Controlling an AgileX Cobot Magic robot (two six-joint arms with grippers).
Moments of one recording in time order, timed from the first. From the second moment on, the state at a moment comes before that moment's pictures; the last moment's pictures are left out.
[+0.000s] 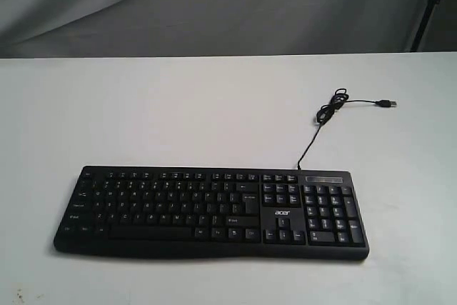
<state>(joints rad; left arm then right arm) -0.17 0.00 0.00 0.04 0.26 -0.02 0.11 0.12 0.00 0.95 -0.18 -0.45</state>
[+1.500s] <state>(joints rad) -0.17 0.00 0.00 0.04 0.26 -0.02 0.10 0.00 0.00 0.06 0.33 0.00</state>
